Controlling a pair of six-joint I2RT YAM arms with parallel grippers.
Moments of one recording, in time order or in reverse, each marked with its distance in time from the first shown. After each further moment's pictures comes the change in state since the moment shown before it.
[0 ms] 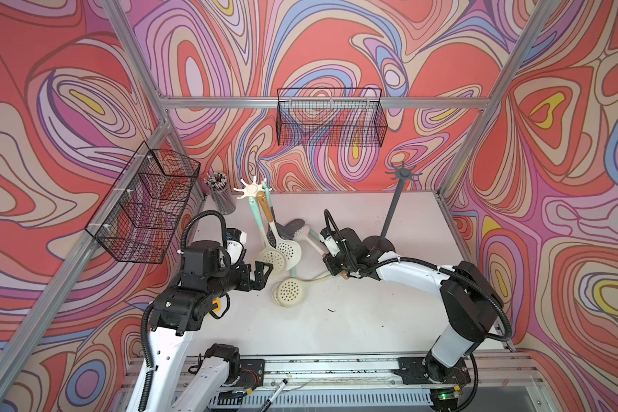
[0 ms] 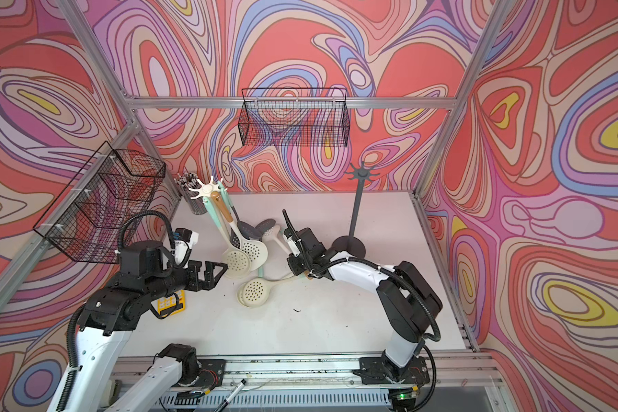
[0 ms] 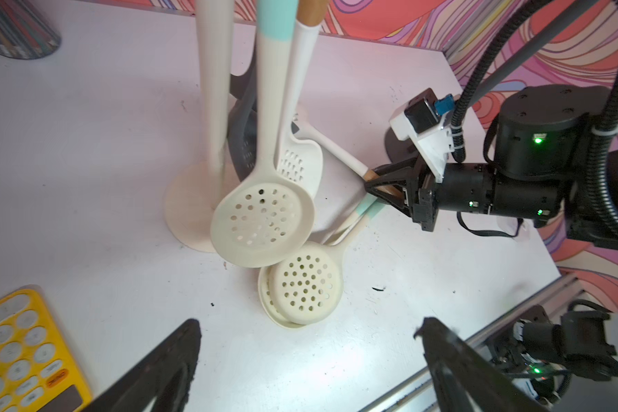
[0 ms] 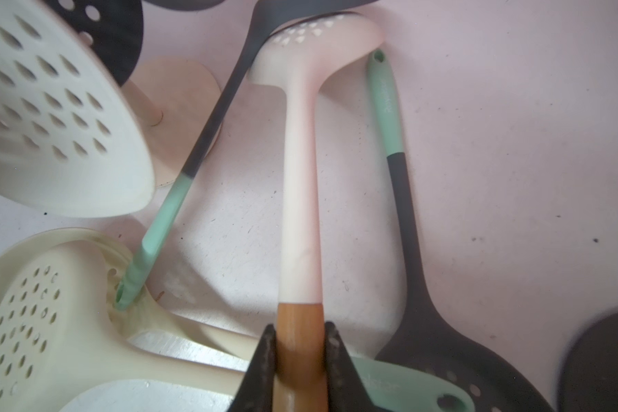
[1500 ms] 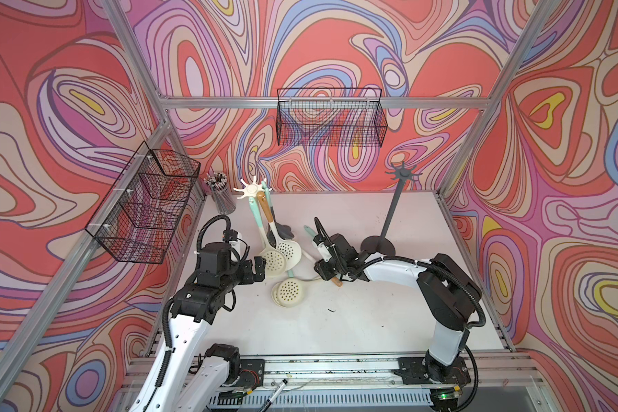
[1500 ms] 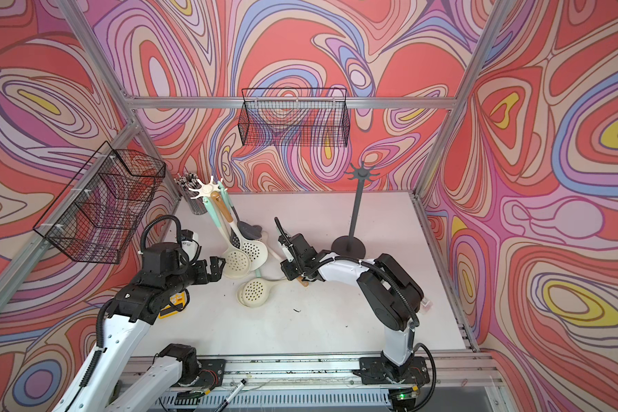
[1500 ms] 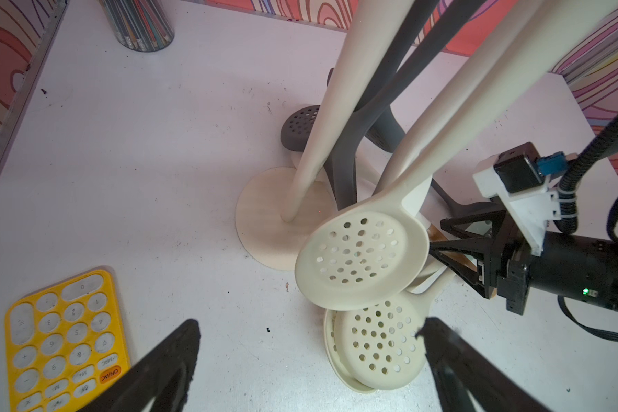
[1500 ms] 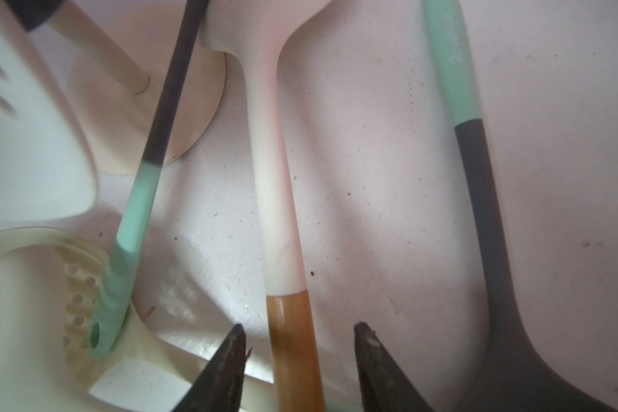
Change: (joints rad) left arm 0.000 0.019 -0.213 0.238 -0.296 -0.058; right arm 0.034 0.159 0.023 0.079 -0.037 0.021
